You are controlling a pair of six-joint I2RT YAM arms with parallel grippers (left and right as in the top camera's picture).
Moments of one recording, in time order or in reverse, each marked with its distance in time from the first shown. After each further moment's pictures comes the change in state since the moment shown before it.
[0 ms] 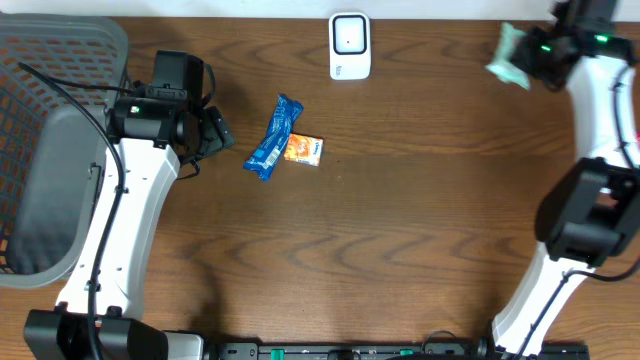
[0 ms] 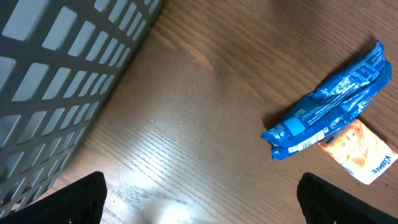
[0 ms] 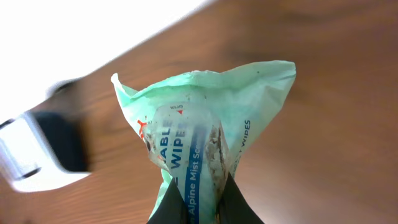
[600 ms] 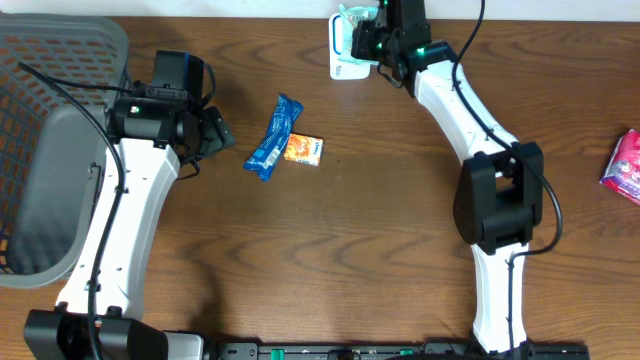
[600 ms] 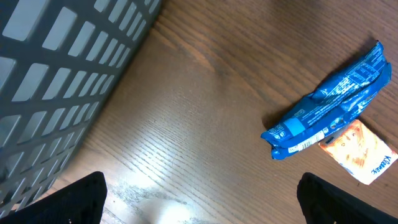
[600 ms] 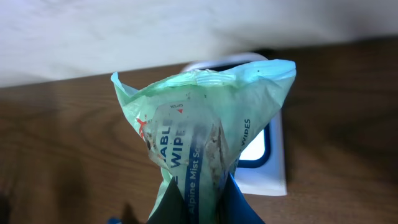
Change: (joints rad) left arm 0.000 0.000 0.000 0.000 0.000 0.000; right arm 0.497 0.138 0.001 0.405 0.109 0.111
